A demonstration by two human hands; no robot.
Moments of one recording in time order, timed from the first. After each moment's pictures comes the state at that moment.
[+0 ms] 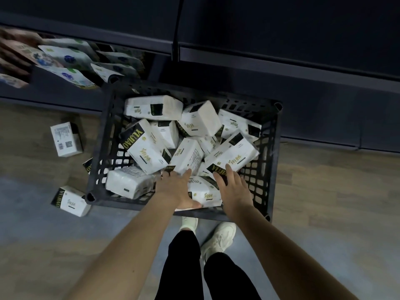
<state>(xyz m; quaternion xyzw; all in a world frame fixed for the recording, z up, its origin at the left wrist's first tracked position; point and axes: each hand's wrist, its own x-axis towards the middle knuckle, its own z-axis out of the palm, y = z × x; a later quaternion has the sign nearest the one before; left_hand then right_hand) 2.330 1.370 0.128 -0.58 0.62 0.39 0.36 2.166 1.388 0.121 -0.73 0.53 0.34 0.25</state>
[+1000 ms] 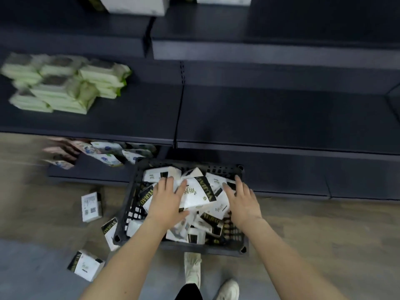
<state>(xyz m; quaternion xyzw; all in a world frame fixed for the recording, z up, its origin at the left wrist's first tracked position) 2.328 1.361 0.320 -0.62 0.76 0.08 0.15 2.119 1.354 0.312 -0.74 0.61 0.22 0.15</state>
